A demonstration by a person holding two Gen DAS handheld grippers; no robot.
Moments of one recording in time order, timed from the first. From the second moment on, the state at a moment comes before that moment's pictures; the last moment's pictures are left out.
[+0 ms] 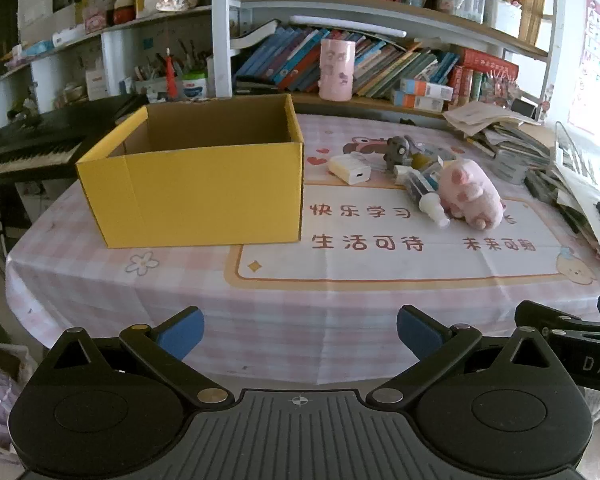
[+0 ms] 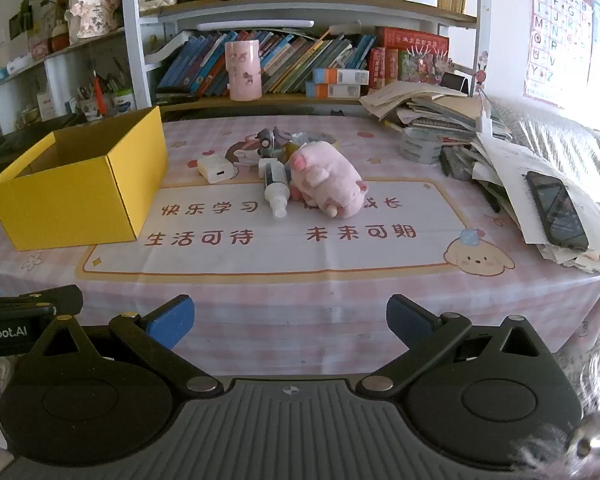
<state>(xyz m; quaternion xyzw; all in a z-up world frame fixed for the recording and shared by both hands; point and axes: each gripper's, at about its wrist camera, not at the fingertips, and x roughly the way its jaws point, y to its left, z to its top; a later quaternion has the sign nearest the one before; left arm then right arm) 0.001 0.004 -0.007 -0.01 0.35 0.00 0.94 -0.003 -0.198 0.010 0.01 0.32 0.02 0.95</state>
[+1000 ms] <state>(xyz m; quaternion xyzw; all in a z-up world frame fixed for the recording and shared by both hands) 0.008 0.011 -0.006 -0.01 0.35 0.00 0.94 0.005 -0.193 0.008 0.02 0.33 0.01 0.94</state>
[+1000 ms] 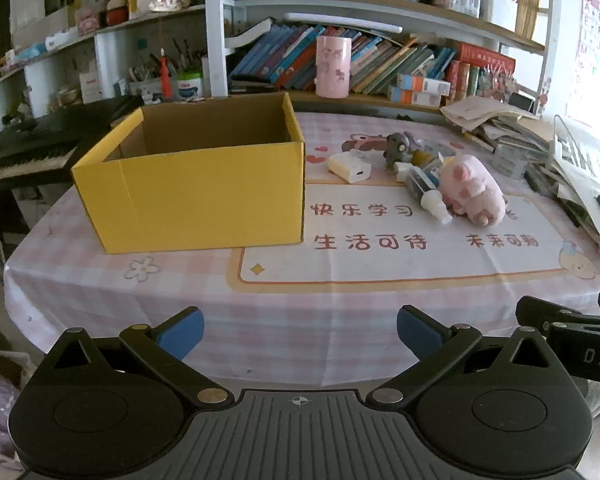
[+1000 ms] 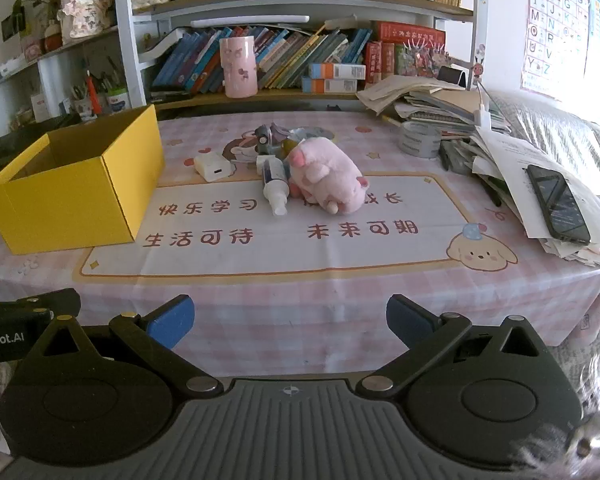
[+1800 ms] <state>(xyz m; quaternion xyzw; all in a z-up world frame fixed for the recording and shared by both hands) 0.020 0.009 -0.011 -0.05 0.37 -0.03 0.93 0.014 -0.205 0.005 0.02 0.34 0.00 0.94</state>
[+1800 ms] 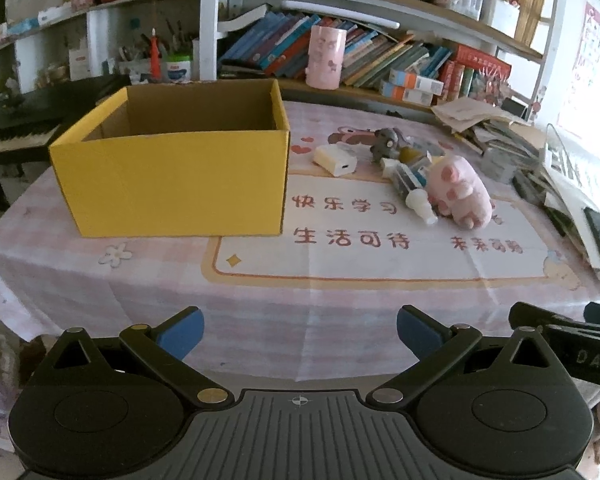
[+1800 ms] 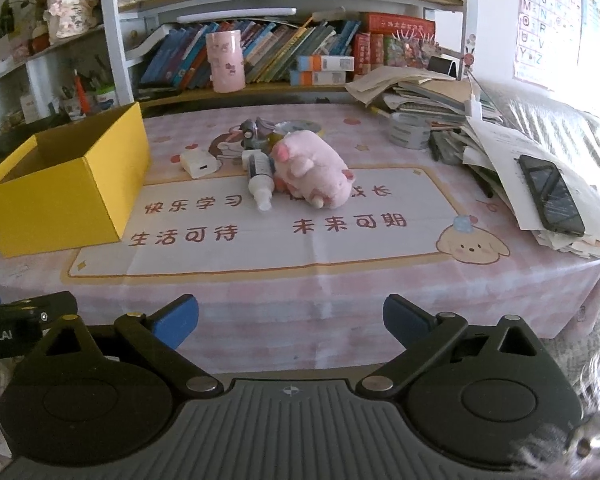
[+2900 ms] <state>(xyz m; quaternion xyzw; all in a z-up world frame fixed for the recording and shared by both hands) 0.111 -0.070 -0.019 -0.07 0.38 -0.03 0.92 0.111 -0.275 0.011 -0.01 0.34 0.04 0.94</state>
